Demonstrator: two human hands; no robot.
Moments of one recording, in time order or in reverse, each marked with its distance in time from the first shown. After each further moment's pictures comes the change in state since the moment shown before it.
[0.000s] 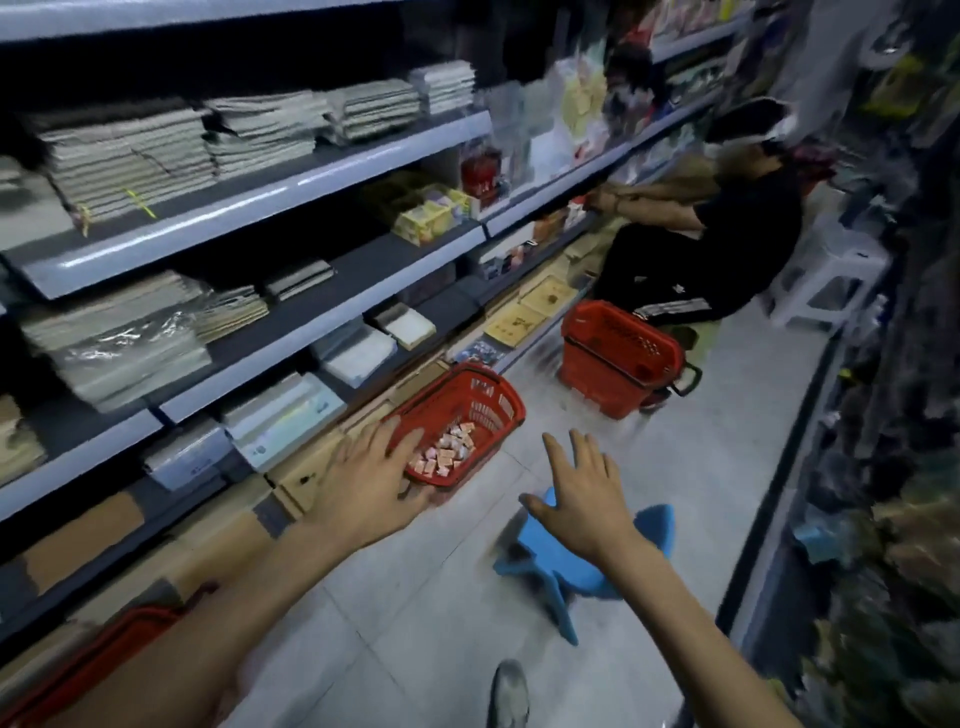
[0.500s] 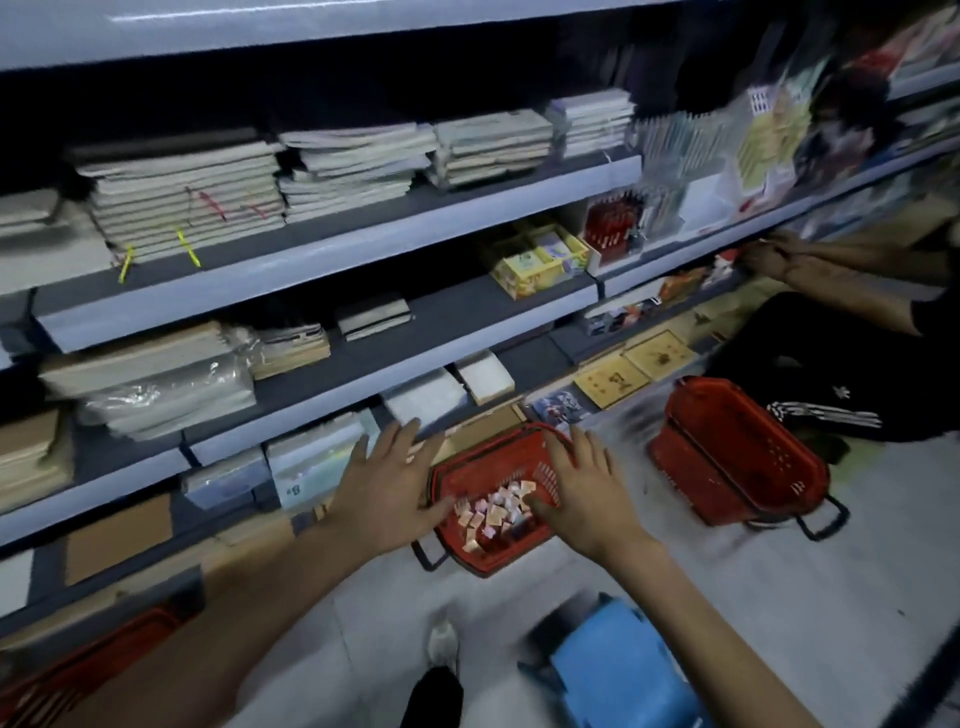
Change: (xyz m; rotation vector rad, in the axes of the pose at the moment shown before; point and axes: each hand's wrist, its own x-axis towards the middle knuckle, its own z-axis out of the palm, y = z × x) left_hand 0.186 -0.076 -0.013 0.020 -0.022 -0.247; right_hand 0.298 -0.034 -0.025 -0.073 -0.071 -0.373
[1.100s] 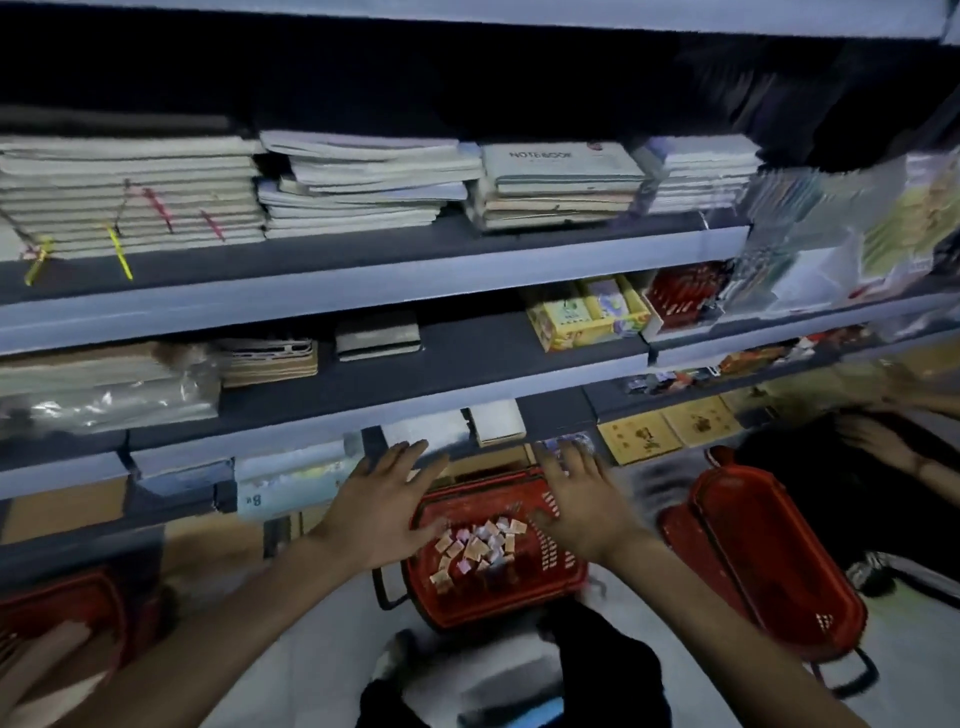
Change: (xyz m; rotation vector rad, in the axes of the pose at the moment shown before) left_hand 0.139 -0.022 0.034 -0.068 -0.002 -0.062; right_hand 0.201 0.060 -0.027 -0.152 -0.219 -0.327
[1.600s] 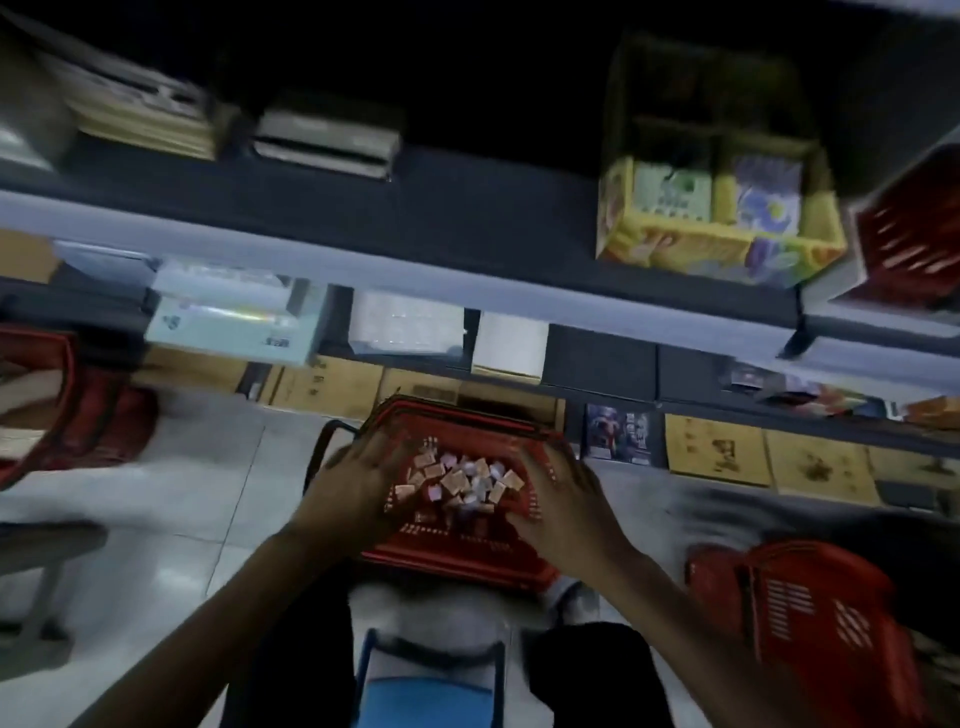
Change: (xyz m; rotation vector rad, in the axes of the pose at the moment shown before) left_hand 0.108 0.099 0.232 -0.248 -0.037 -0.481; right_hand 0.147 0.188 0.202 0.029 -0.133 -0.399
